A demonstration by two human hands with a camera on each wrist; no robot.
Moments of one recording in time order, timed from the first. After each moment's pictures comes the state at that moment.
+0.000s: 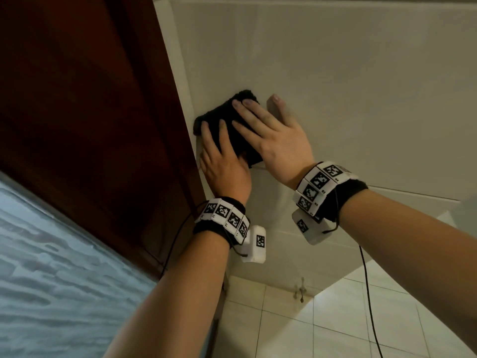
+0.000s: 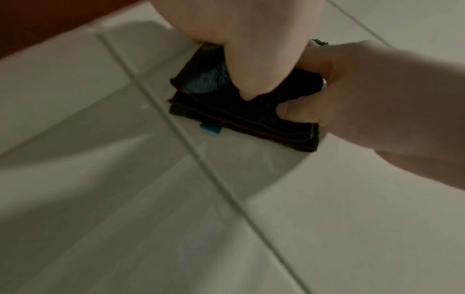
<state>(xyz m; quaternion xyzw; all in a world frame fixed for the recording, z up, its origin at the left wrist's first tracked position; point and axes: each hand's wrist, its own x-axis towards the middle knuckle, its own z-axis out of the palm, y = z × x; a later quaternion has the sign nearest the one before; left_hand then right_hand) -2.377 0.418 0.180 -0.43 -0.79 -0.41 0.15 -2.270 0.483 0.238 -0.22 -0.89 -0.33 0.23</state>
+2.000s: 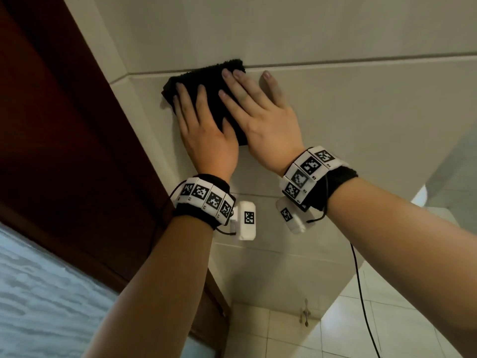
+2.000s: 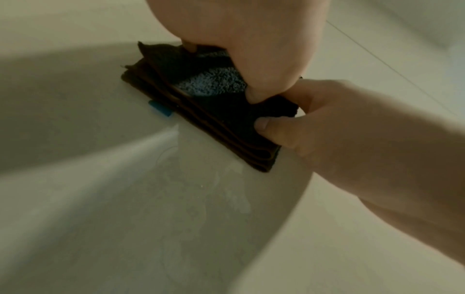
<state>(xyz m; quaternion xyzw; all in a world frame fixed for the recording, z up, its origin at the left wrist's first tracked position) -2.323 0.448 0.306 -0.49 -0.68 -0.50 0.21 -2.202 0.494 0.331 -0.26 -0.83 -0.33 0.37</state>
